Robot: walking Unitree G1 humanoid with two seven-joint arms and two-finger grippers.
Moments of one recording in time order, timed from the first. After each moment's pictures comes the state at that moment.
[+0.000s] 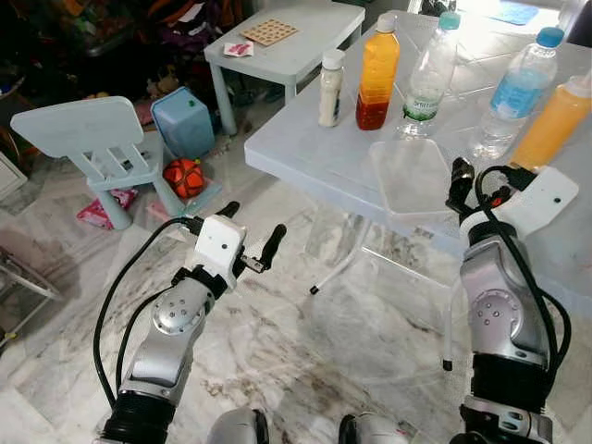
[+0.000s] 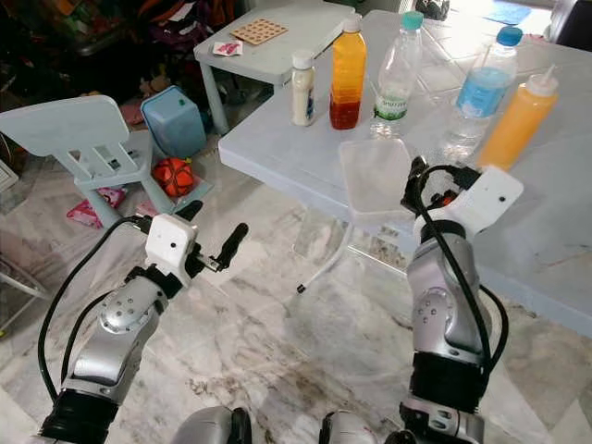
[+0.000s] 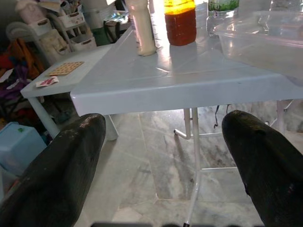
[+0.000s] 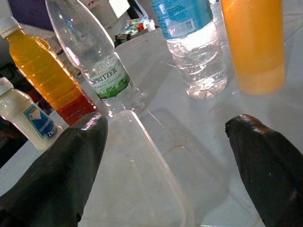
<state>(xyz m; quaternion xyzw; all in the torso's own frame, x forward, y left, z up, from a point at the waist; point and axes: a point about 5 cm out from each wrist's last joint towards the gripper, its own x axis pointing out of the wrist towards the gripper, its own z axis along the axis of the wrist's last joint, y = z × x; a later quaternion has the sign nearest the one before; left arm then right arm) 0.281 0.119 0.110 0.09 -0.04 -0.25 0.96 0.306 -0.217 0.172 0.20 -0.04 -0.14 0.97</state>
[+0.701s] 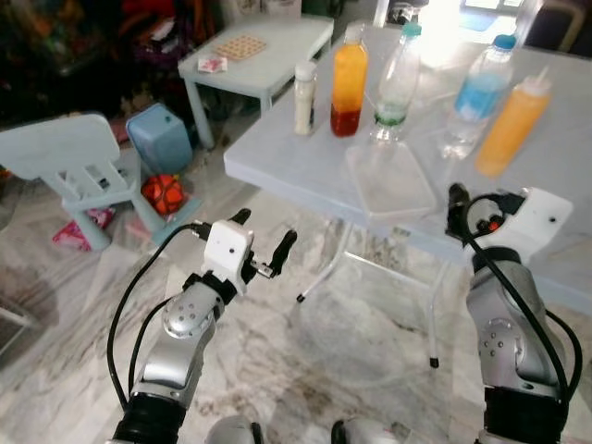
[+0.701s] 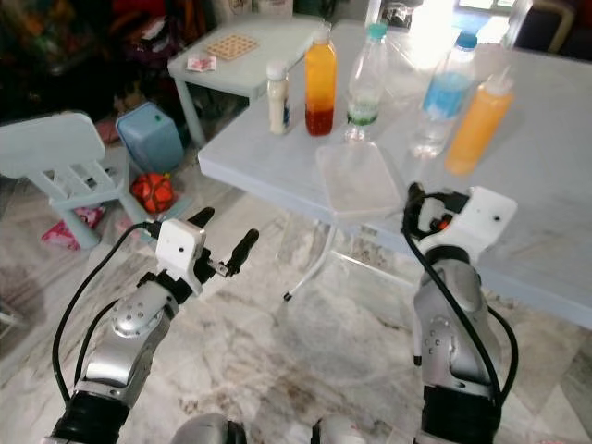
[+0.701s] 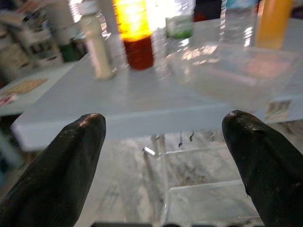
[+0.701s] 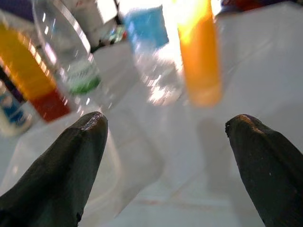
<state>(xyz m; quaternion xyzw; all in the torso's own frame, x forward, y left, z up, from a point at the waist) 0.278 0.108 0.099 0.05 -0.03 -0.26 0.96 0.285 -0.213 0.155 0.12 -0.02 -0.12 0.99</state>
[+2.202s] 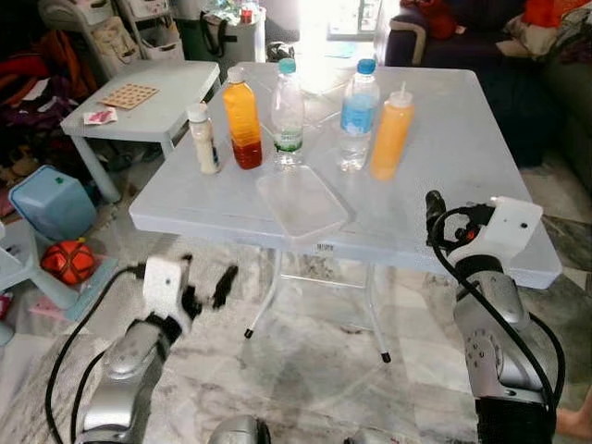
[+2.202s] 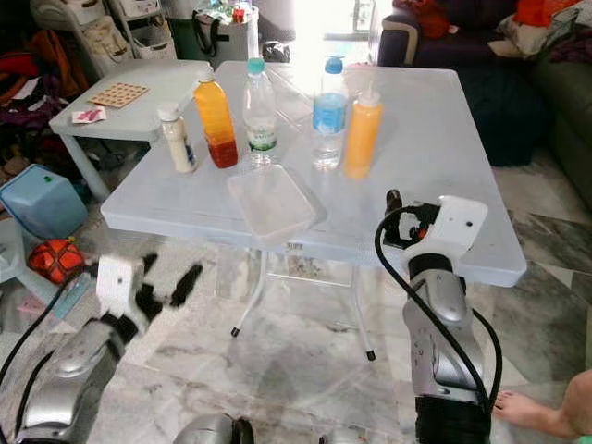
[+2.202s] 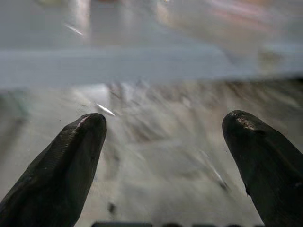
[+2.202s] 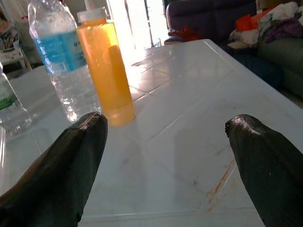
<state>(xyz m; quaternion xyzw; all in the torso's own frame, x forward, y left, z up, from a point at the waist) 0.231 0.179 0.056 -0.02 0.13 -0.24 0.96 0.279 -0.205 0.134 0.07 -0.01 -0.09 0.99</state>
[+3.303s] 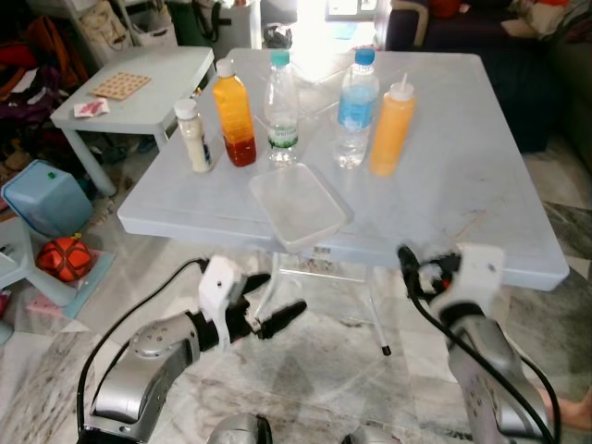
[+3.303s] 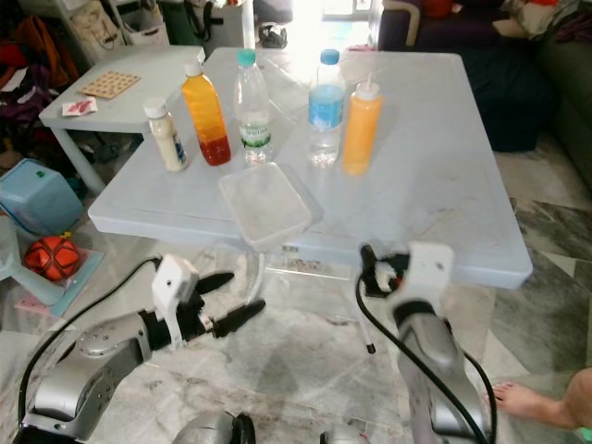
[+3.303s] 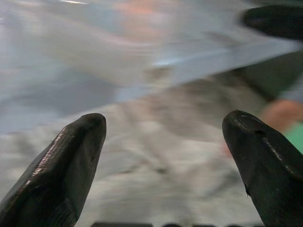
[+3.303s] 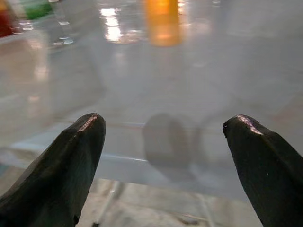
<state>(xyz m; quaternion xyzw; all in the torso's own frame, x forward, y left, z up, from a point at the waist) 0.246 0.136 0.082 -0.02 0.13 -0.36 0.92 0.256 -0.172 0.100 0.06 0.09 0.05 0.99</state>
